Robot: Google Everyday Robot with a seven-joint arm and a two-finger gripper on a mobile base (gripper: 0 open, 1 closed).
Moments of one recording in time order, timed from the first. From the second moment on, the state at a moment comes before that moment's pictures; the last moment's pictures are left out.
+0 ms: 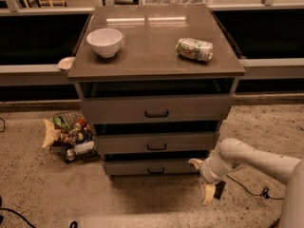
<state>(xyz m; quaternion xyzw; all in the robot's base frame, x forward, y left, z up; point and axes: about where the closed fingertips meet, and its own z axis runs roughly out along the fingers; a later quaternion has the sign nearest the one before) 0.506 -0.185 0.373 -0.73 0.64 0.17 0.17</state>
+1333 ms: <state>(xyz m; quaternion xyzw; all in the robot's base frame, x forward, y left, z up) 0.578 -0.179 0.238 -0.74 0.62 0.18 0.19</state>
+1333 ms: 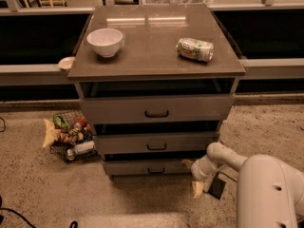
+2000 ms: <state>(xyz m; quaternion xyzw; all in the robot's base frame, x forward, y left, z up) 0.613 -0.142 0.205 -0.76 0.58 0.17 0.24</state>
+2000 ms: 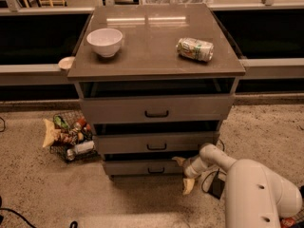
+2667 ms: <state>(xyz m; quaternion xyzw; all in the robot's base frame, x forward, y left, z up) 0.639 -0.118 0.188 -0.77 0.56 0.17 0.27</state>
